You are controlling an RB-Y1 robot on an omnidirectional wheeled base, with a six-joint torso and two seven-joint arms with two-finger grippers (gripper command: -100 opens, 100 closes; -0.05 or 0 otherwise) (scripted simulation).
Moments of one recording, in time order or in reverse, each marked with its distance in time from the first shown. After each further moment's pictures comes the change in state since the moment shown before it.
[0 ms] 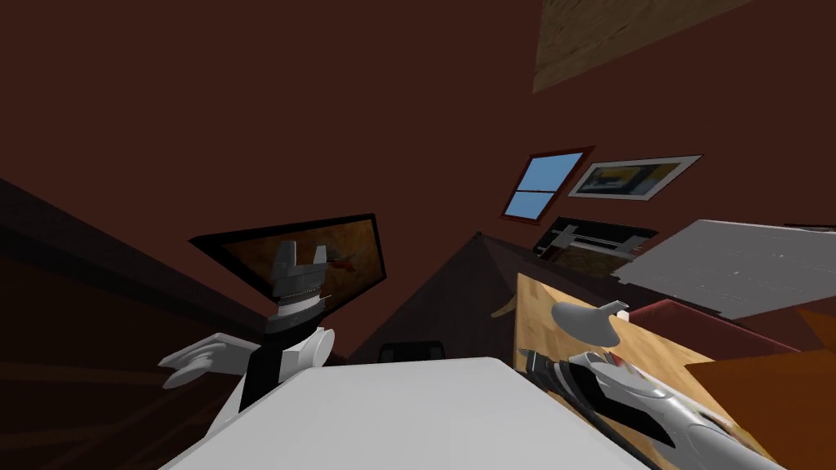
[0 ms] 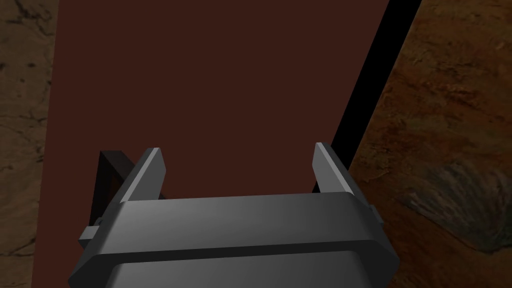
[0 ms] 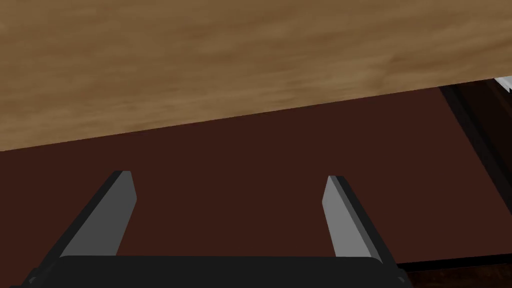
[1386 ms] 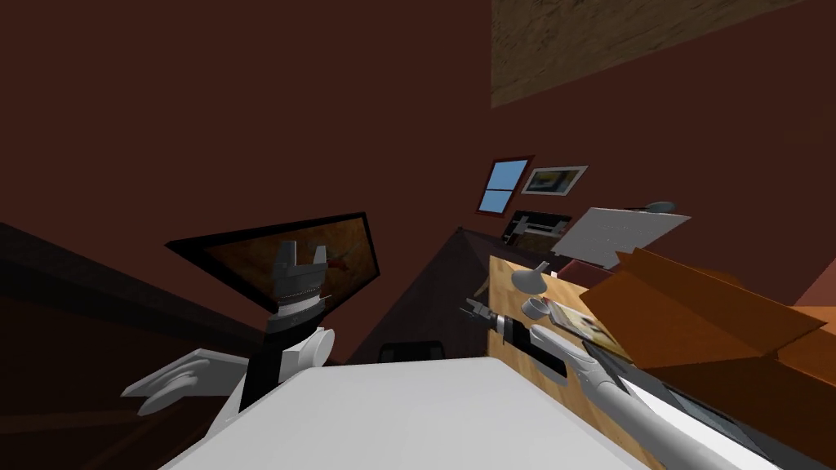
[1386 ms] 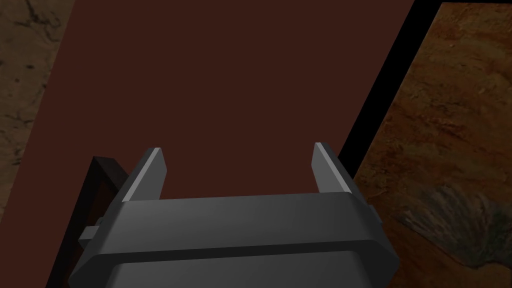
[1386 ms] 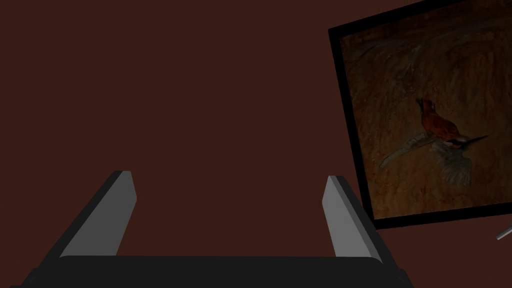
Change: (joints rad) left arm 0.000 0.000 0.000 0.000 0.000 0.000 0.000; right arm 0.013 0.210 -0.282 -0.450 -0.122 -0.033 -0.085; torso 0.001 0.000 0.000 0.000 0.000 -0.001
